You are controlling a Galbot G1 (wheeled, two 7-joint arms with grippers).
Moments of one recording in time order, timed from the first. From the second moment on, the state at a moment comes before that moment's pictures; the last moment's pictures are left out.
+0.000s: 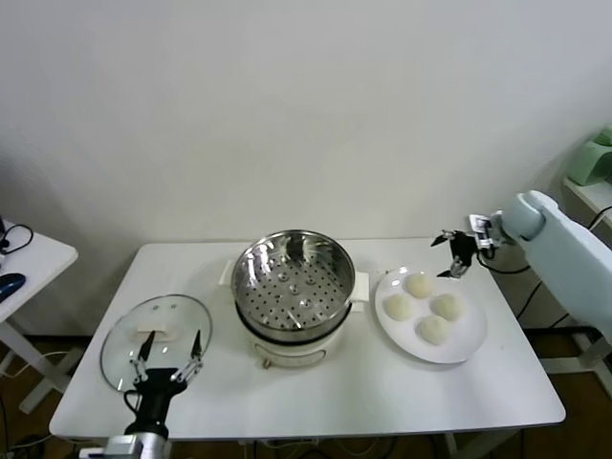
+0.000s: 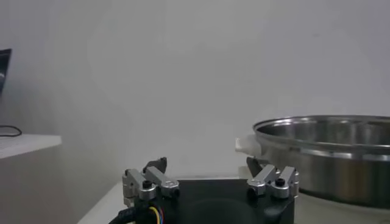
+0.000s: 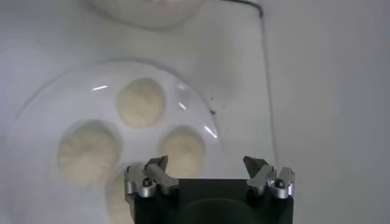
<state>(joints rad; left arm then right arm) 1.67 -1.50 -0.68 -2.01 -0.08 -0.14 0.05 0.11 0.91 -0.62 0.74 -0.17 0.10 -1.17</state>
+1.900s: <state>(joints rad) 1.68 -1.49 -0.71 -1.98 -0.10 -0.13 0.02 0.03 1.21 -0.49 0.42 -0.61 0.19 -1.08</state>
